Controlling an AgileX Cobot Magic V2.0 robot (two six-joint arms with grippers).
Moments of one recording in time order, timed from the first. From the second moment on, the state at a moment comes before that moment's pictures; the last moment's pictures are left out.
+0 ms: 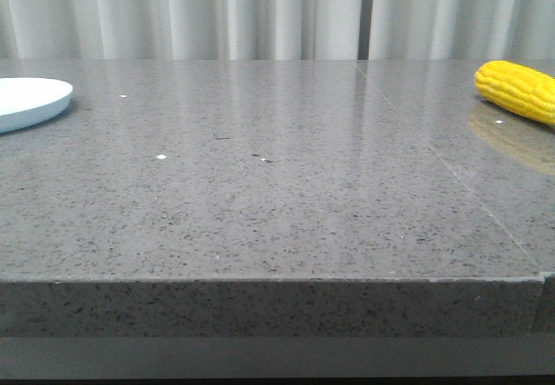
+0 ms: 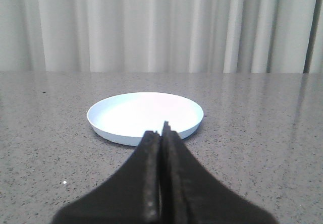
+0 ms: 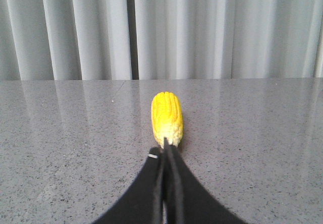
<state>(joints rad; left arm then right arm) -0.04 -0.01 0.01 0.03 0.01 -0.03 0.00 -0.01 0.03 0.00 -0.06 0.08</state>
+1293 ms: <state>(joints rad) -0.04 -0.01 -0.17 0.03 0.01 -0.03 0.00 -0.01 -0.25 0.00 0.11 0.08</state>
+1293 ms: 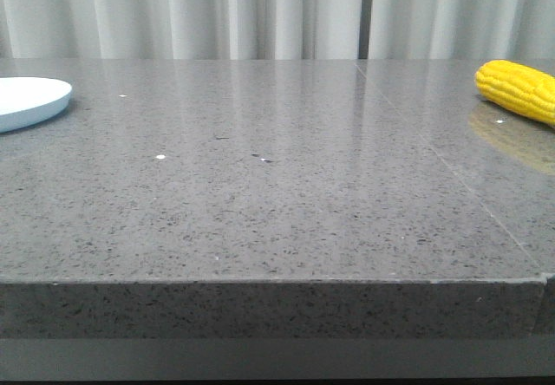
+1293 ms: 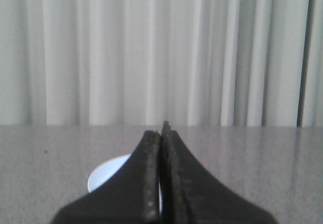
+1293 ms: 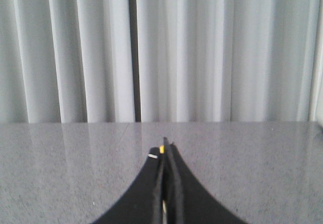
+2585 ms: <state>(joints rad) -0.04 0.61 -0.69 0.08 0.63 0.02 0.00 0.64 -0.75 -0.01 0.76 0.09</state>
